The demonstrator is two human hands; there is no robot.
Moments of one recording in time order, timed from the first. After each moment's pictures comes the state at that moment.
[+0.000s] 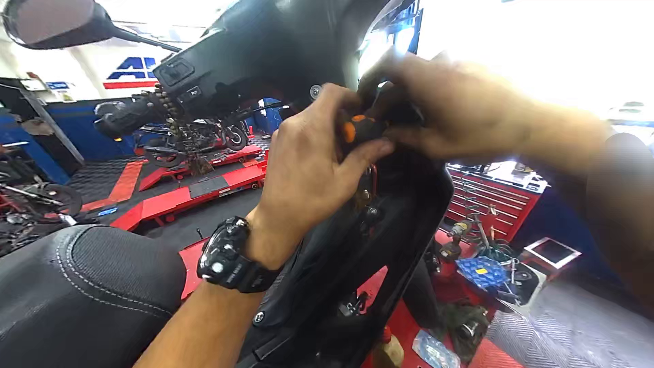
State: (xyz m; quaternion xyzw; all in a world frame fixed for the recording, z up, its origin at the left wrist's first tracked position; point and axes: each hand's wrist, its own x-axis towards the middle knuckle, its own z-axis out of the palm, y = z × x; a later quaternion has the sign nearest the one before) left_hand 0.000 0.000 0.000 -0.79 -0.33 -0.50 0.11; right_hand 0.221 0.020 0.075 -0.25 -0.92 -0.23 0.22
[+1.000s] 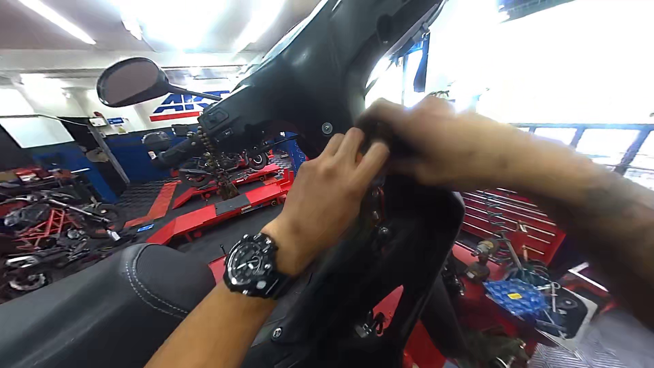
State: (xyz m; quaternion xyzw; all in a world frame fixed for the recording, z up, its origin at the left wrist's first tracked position) left_hand 0.007 0.006 0.013 -0.82 -0.29 -0.36 0.35; right_hand 0.212 0.017 0.081 -0.27 -0.91 -0.21 0.22
